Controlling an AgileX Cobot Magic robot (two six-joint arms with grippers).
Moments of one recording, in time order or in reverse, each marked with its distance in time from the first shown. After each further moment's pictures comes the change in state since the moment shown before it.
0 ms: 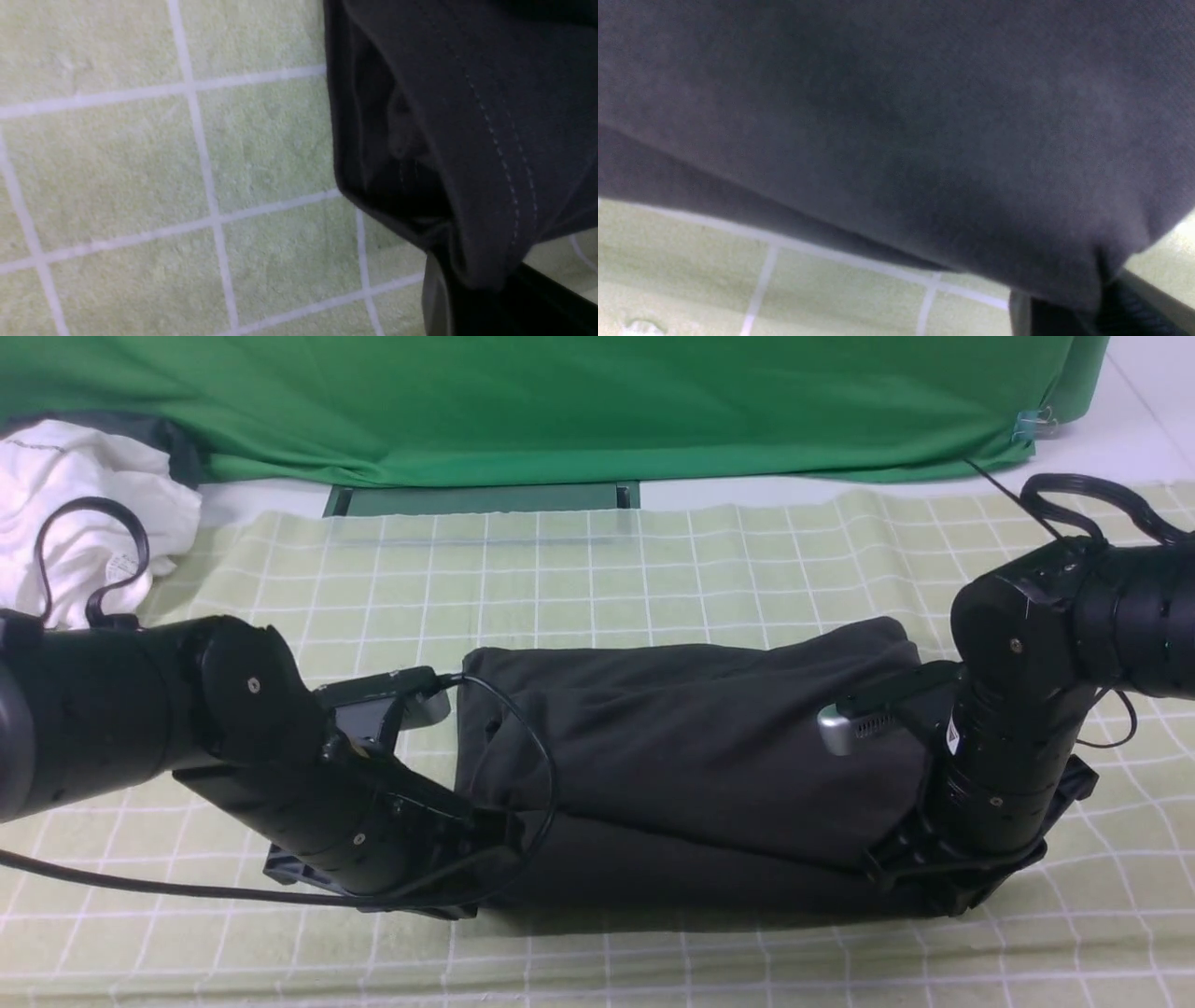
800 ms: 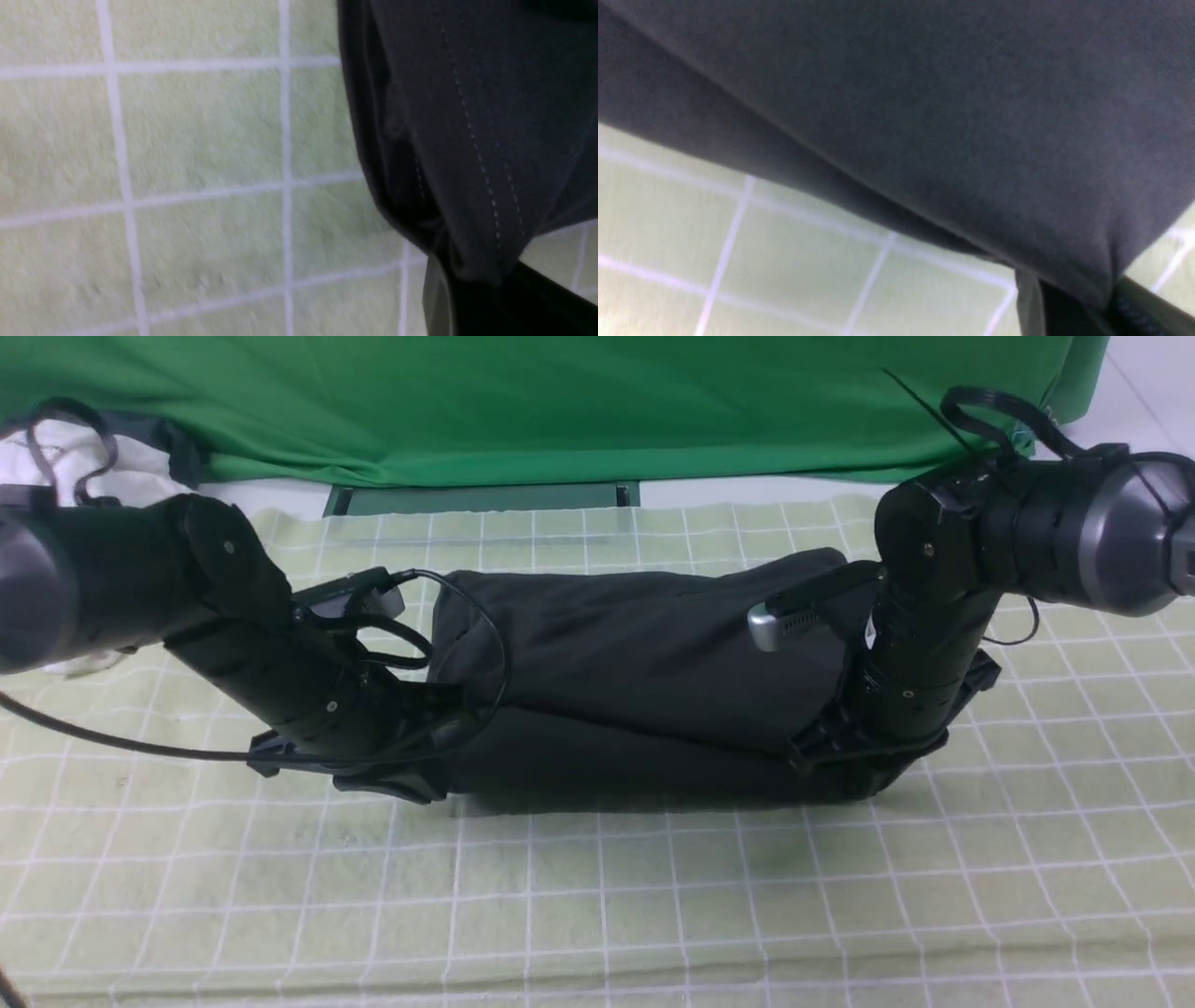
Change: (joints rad) right arm 0.000 0.130 -0.265 -0.003 -0.010 -0.050; left arm 0.172 0.149 -0.220 -0.042 0.087 0.119
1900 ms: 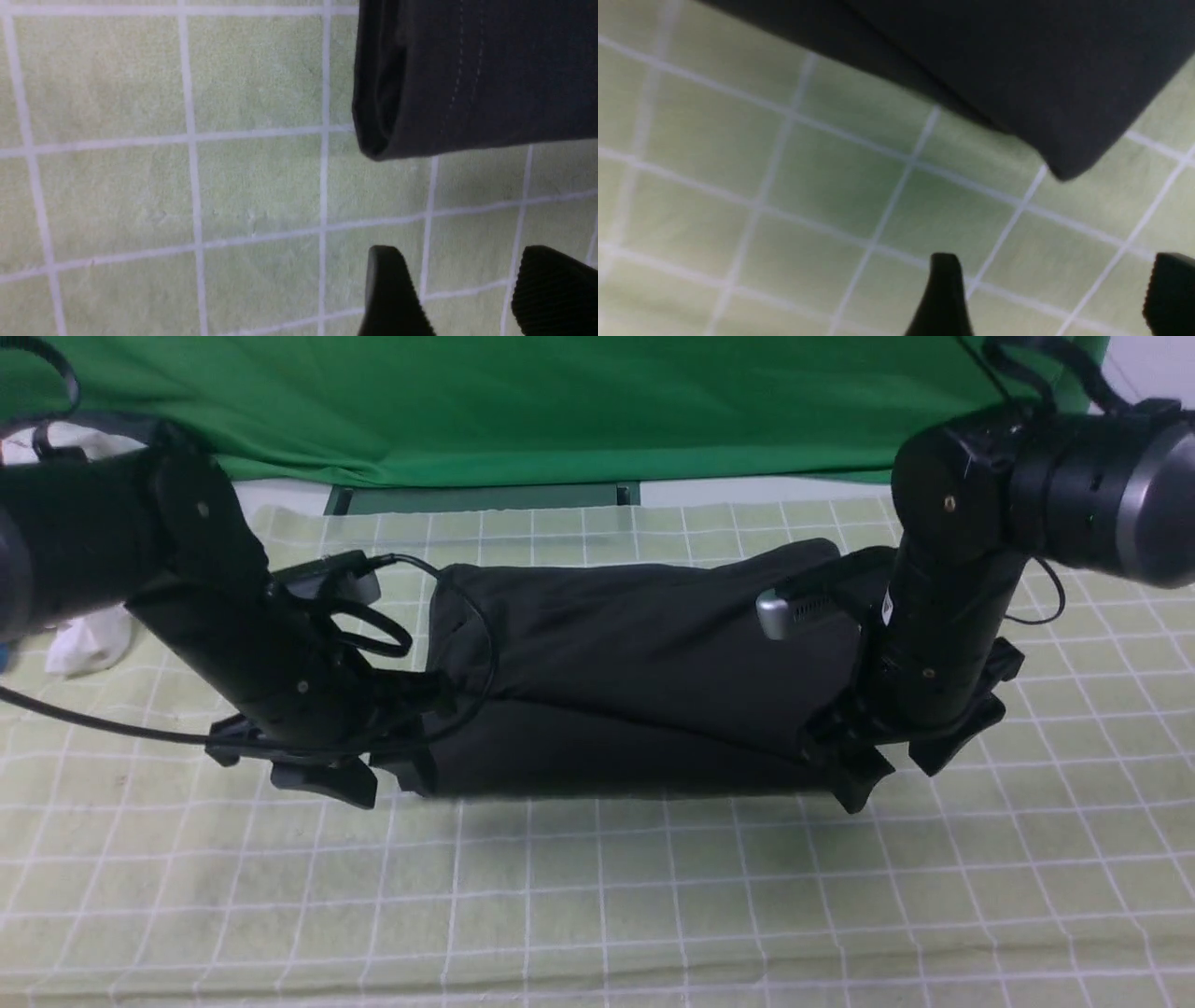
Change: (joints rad) right arm 0.001 -0.015 -0.061 0.021 0.114 -0.025; left arm 0.019 -0.009 -0.062 0.117 0.105 -0.118
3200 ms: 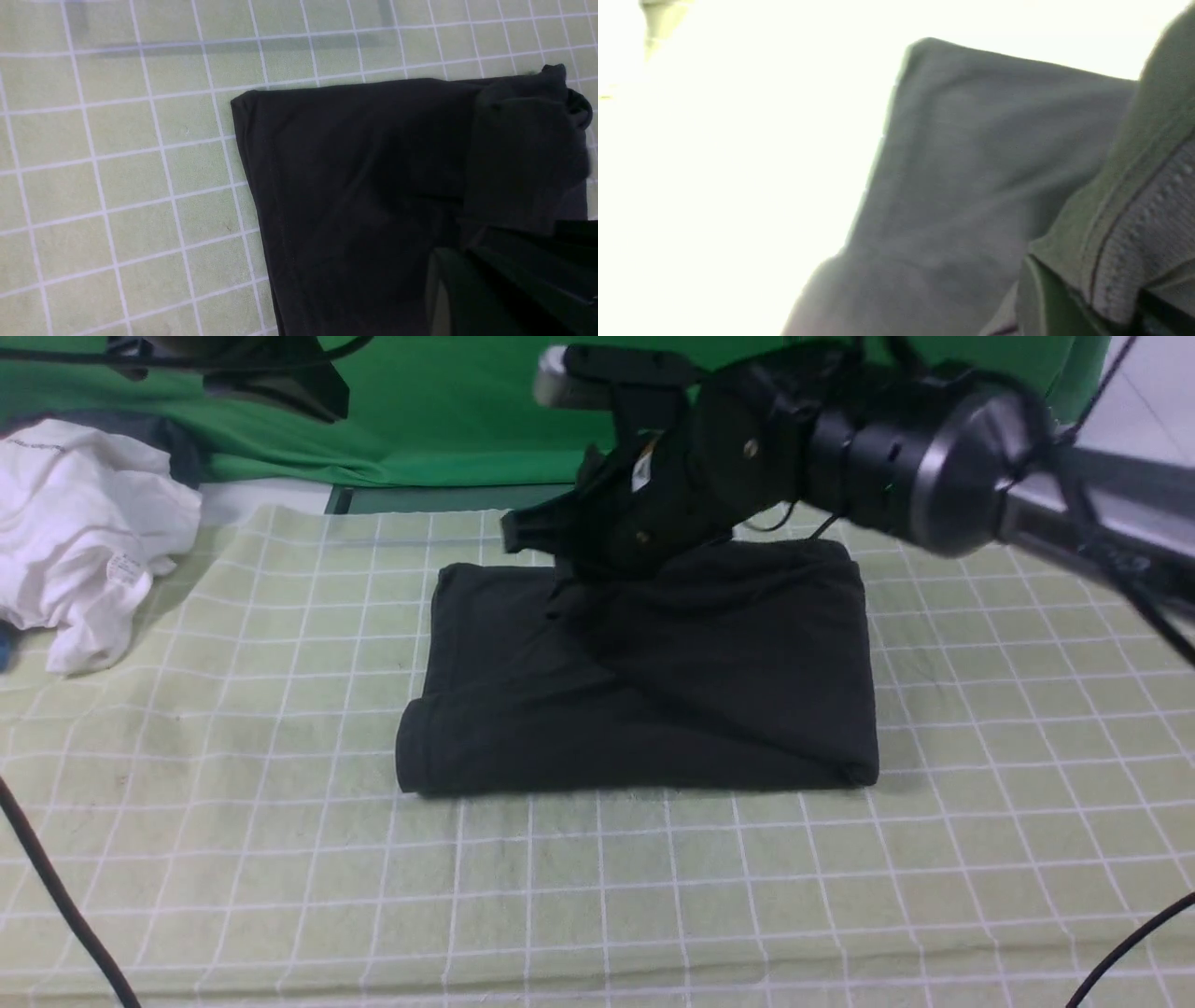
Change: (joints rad) right arm 0.206 0.186 -0.393 0.151 -0.546 0.274; left arm 0.170 0.121 -0.807 -0.067 0.348 0.163
